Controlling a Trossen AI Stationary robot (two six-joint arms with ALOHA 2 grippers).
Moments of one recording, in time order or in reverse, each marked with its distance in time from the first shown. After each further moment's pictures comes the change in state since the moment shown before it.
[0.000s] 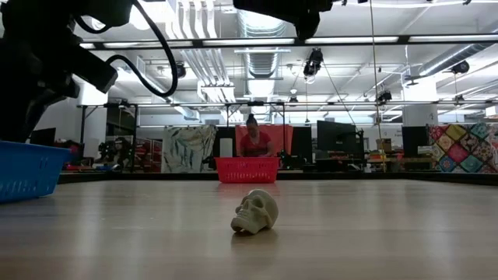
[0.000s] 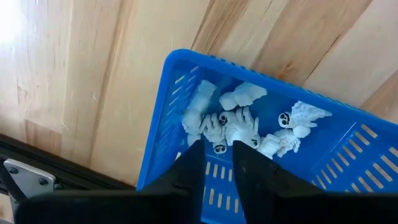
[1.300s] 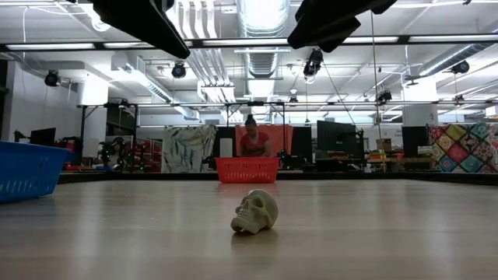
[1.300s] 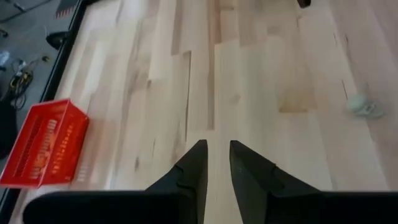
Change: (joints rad) left arm -0.147 -0.010 0.120 0.675 -0.672 0.600; right arm 0.068 0.007 0.233 -0.832 -0.297 0.165
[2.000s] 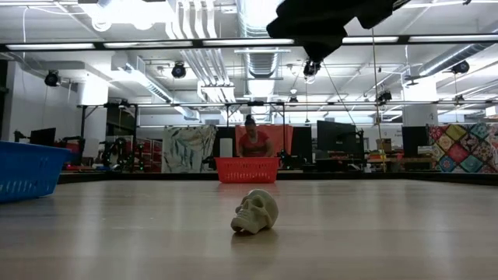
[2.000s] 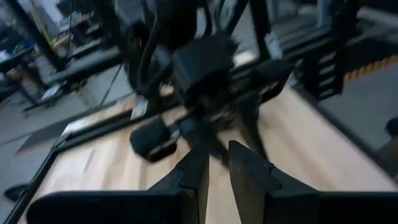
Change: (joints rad) left arm 0.001 -0.075 -0.160 0.739 0.184 0.408; right arm 0.000 0.000 -0.197 0.452 0.001 -0.085
